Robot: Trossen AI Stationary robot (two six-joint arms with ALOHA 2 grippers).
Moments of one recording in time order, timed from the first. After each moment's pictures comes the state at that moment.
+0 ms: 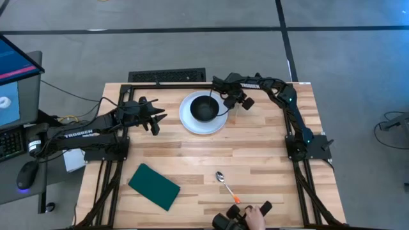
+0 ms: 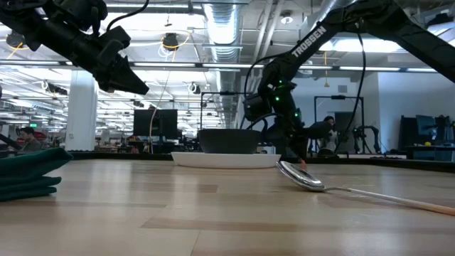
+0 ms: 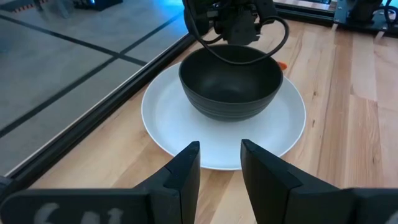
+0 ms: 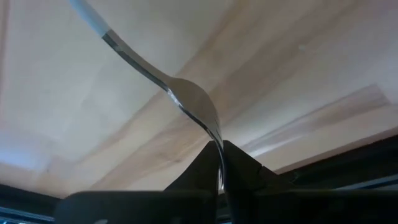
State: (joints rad) left arm 0.43 0.69 0.37 -0.09 -0.07 -0.03; right arm -0.60 2.25 1.66 -1.15 0.45 -1.34
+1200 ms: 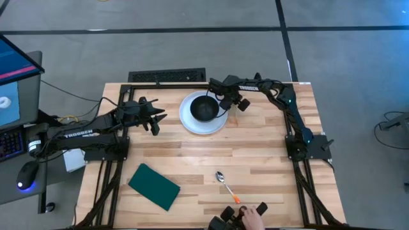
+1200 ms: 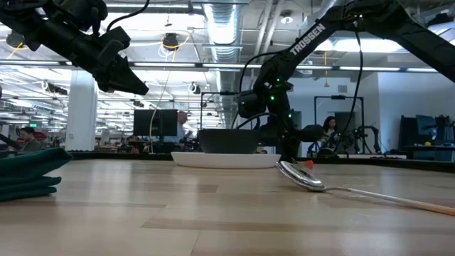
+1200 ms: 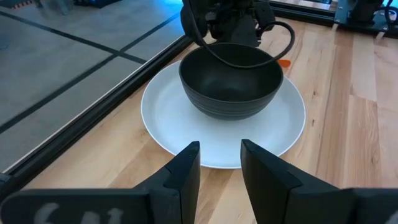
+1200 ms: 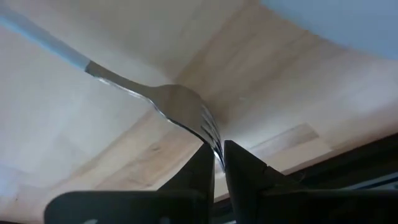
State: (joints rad) left arm 0.43 0.69 0.37 -0.09 -0.07 -0.04; right arm -0.56 2.25 1.66 -1.05 0.44 -1.36
